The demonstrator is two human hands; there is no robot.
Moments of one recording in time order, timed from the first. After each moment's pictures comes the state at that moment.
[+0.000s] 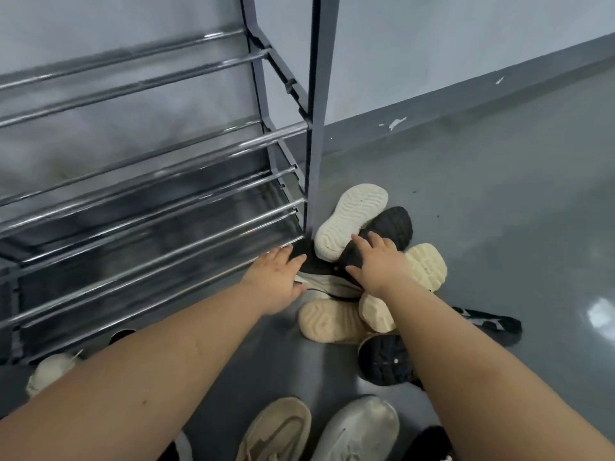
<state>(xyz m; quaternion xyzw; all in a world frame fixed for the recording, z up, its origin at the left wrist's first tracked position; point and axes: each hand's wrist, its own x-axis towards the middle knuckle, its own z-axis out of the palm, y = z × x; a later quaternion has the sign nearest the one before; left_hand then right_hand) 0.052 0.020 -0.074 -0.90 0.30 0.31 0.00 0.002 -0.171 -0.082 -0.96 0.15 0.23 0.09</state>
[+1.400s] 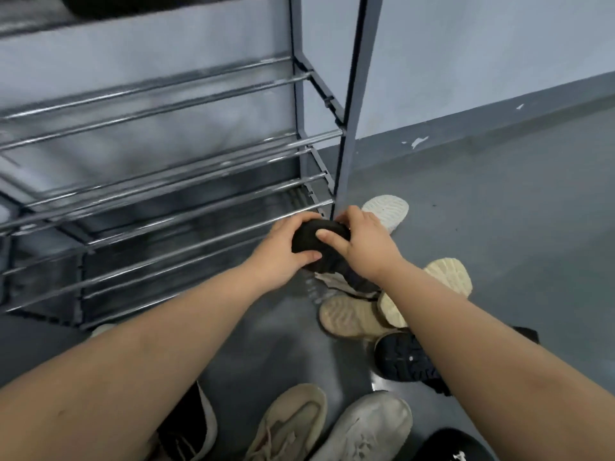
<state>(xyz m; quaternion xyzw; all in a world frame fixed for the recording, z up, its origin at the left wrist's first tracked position) 0.035 0.051 -0.011 -0.86 0.16 0.21 -0.44 0.009 -0.114 -0.022 -0.95 0.04 0.01 0.31</state>
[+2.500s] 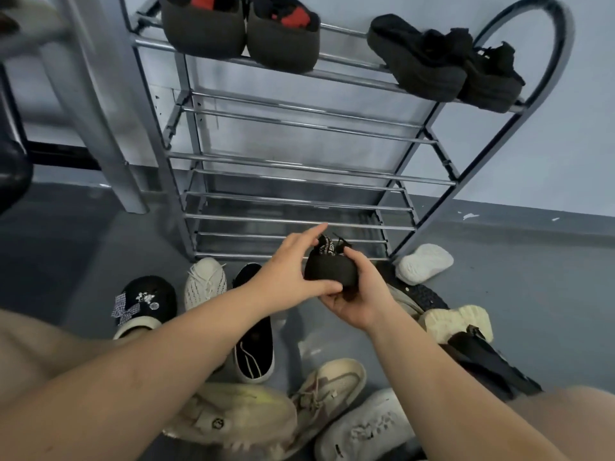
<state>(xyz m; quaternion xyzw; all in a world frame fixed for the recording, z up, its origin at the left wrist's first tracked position) -0.105 0.250 0.051 -0.84 0.11 0.09 -0.52 -0.099 0.101 0.046 -0.41 0.29 0.26 0.82</state>
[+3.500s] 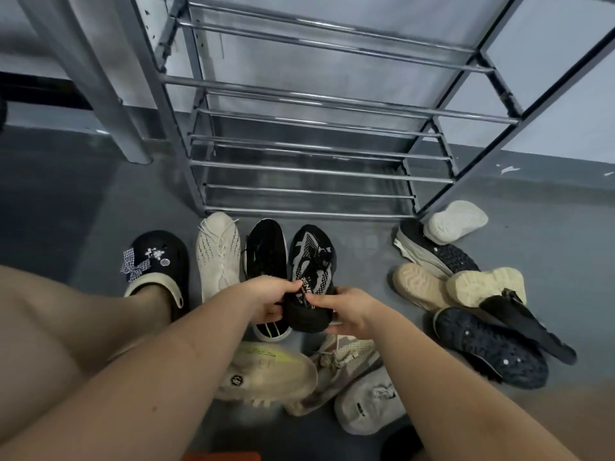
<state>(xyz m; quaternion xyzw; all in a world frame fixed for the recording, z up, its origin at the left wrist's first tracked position) -0.131 0.280 -0.067 -0.61 -0.32 0.43 -0.59 -0.139 0.120 -0.054 -0.64 0.27 0.43 0.58</state>
